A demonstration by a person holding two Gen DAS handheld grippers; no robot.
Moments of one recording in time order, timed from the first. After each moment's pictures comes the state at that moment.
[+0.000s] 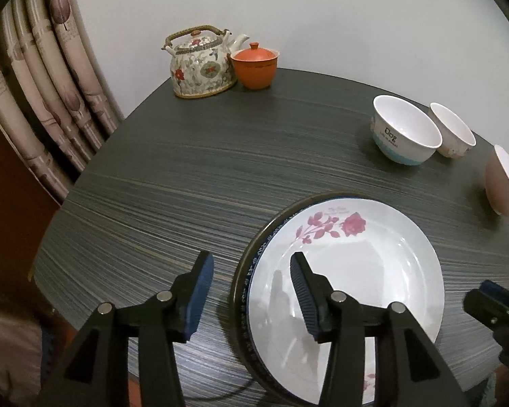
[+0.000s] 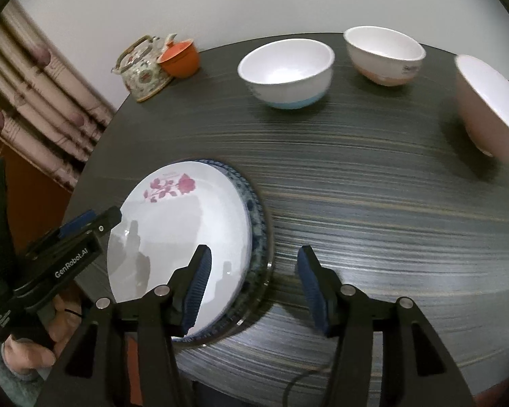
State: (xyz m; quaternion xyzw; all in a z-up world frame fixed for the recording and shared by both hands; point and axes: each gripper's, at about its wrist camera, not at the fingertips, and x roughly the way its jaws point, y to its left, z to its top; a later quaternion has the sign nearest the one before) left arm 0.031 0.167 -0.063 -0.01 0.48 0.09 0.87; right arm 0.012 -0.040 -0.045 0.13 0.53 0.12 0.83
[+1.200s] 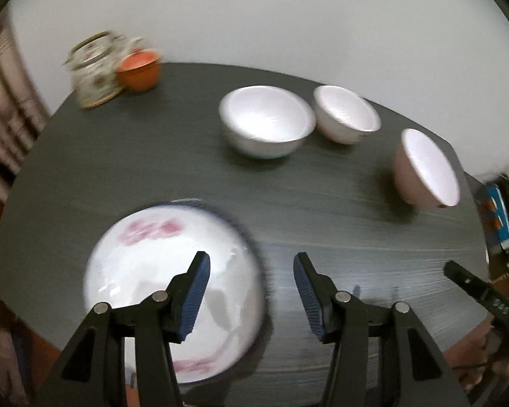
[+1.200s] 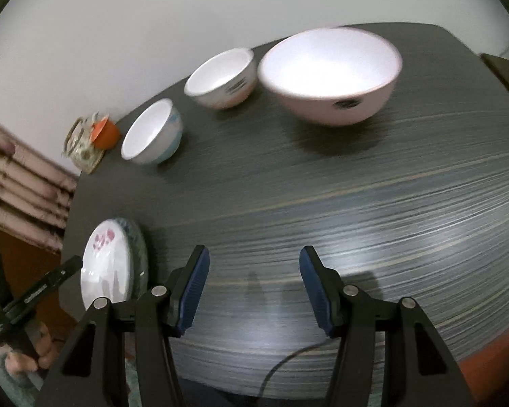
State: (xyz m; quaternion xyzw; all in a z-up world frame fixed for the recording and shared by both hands) left arm 0.058 0.033 -0.019 -0.05 0.53 -0.05 0.85; right arm -0.023 -0.219 -0.037 0.24 0.51 0.02 0.83
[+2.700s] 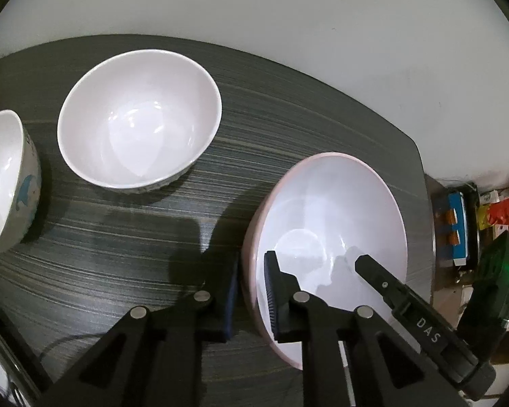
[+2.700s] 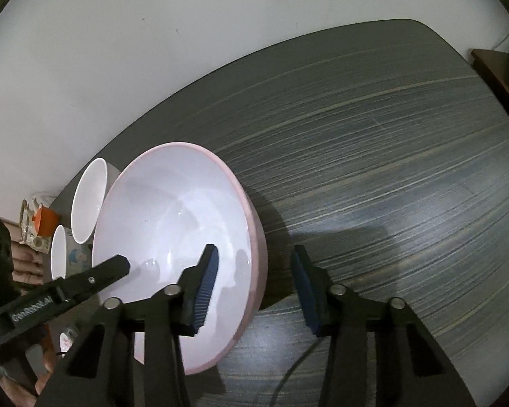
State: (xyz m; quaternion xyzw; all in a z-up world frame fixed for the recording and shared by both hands) left arm 0.236 -0.177 -0.084 -0.12 0.61 -0.14 0.77; right arm 0.125 -0.375 -0.080 0.28 0.54 -0.04 0.80
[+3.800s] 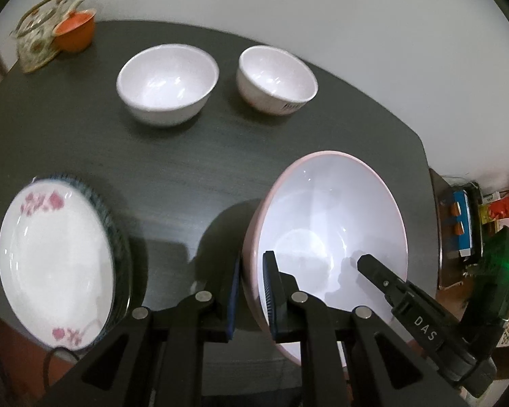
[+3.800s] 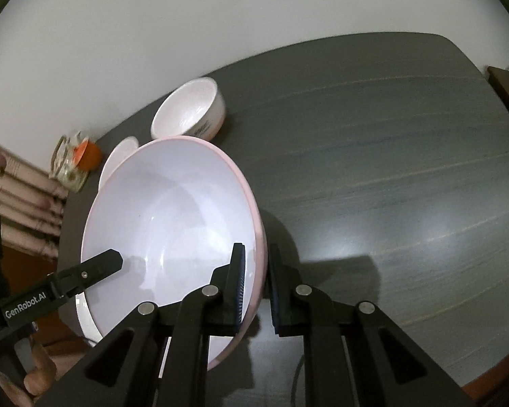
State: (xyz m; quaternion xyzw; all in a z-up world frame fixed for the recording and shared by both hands) left arm 0.076 -0.047 -0.028 -0.13 0.60 -0.09 0.78; right arm 0.030 -0.274 -0.027 0.23 0.54 0.02 0.81
